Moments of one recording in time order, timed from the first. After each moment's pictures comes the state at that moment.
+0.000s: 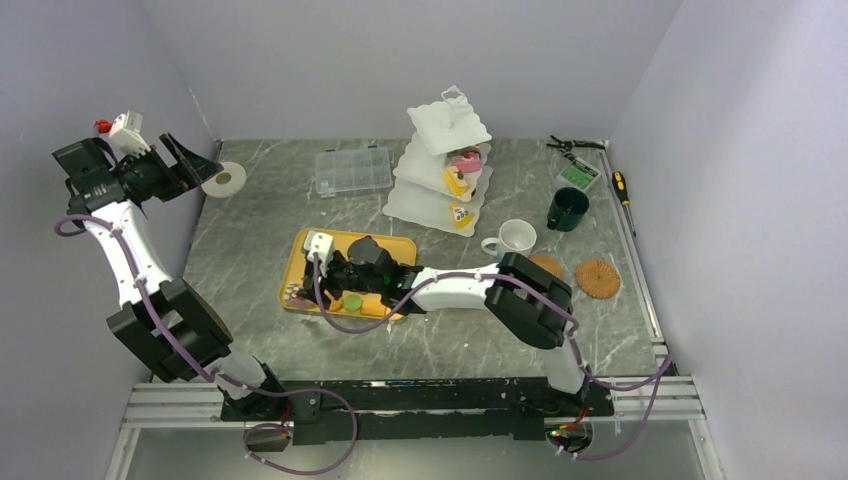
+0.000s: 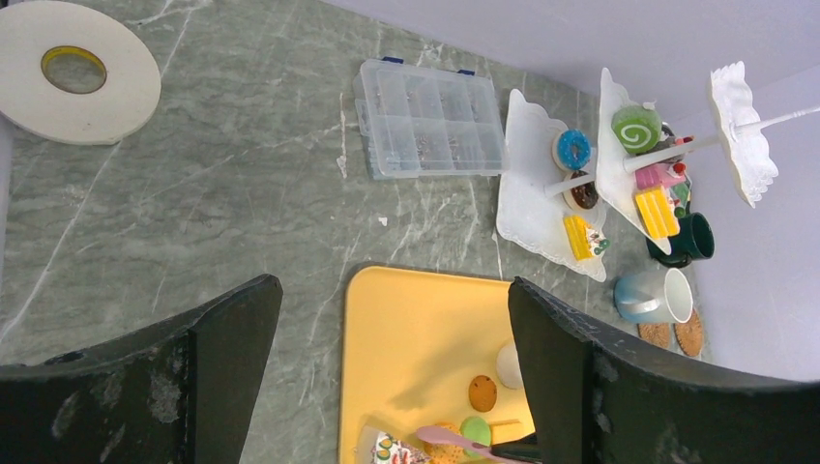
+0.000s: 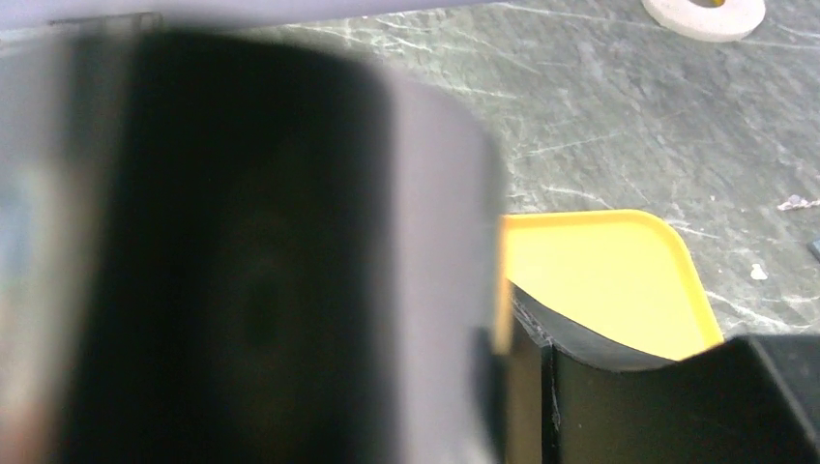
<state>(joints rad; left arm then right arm) 0.66 1.52 1.49 -0.59 0.93 -0.09 1.12 2.00 1.27 0.55 -0.24 -0.07</state>
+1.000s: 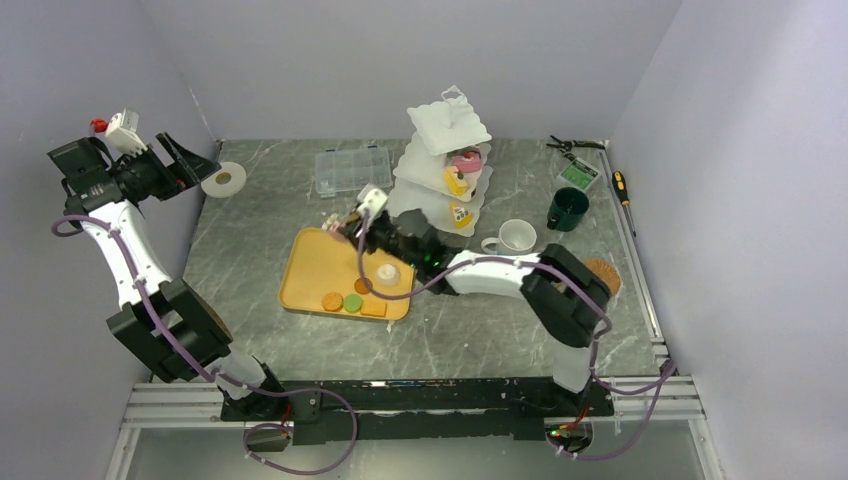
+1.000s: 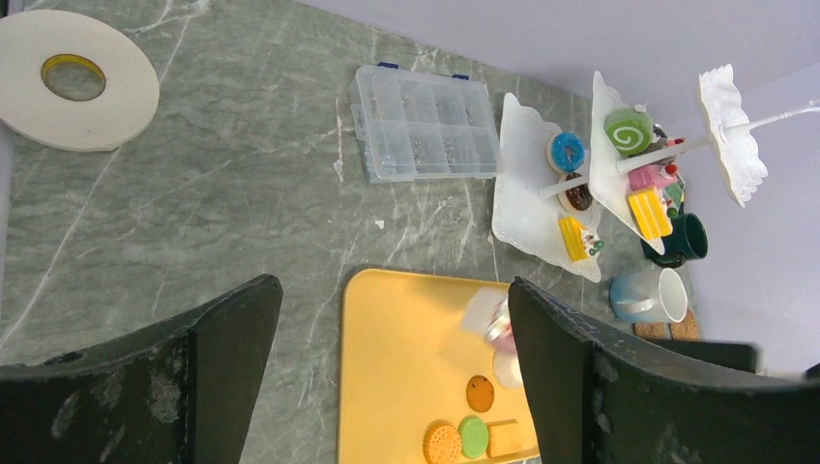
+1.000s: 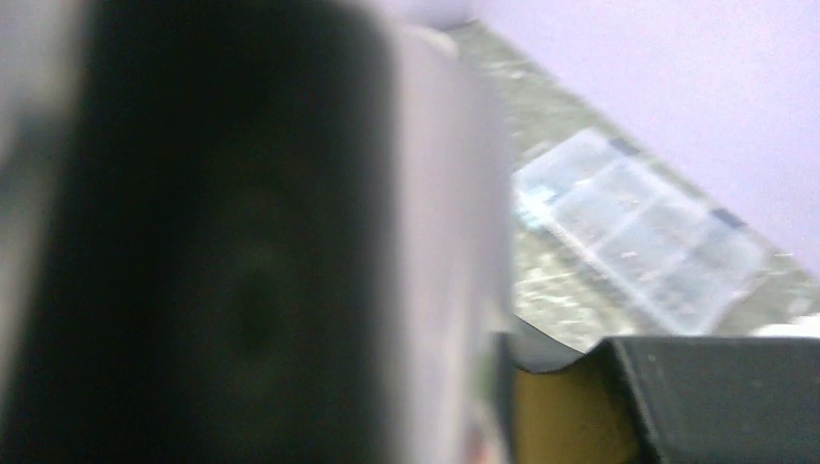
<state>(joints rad) 0.68 1.52 1.50 -0.59 0.95 -0.09 0.98 1.89 1.13 0.70 -0.06 -0.09</state>
